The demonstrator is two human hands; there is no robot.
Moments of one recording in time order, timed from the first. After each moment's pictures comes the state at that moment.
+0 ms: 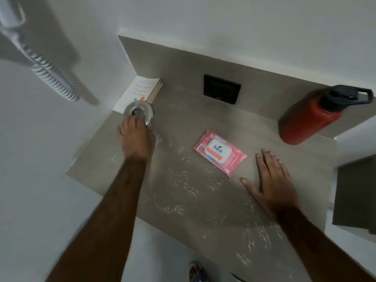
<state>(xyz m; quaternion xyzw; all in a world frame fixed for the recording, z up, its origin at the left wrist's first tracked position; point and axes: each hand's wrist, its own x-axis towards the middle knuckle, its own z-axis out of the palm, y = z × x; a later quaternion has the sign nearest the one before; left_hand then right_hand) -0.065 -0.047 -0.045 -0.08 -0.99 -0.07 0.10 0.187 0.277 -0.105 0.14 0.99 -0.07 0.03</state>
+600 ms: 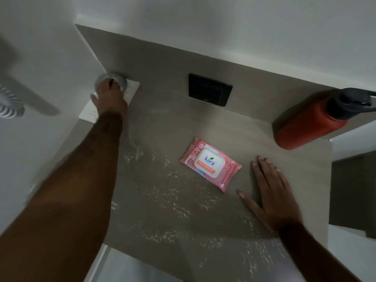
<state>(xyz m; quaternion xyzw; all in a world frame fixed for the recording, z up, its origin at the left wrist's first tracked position) -0.255 -0.010 -0.076 -0.04 -0.99 -0.11 0.02 0.189 0.281 -0.114 0.15 0.99 -0.07 0.03</state>
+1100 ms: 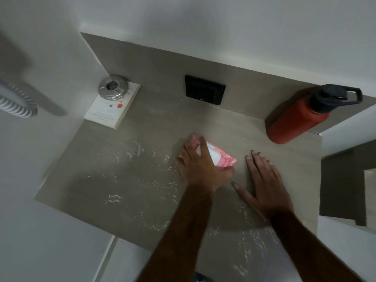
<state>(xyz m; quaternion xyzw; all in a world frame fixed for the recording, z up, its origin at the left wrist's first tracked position) 0.046 0.123 -0.058 -0.11 -0.96 -0.18 -0.20 0.188 0.279 -0.107 0.16 0.98 -0.10 0.04</state>
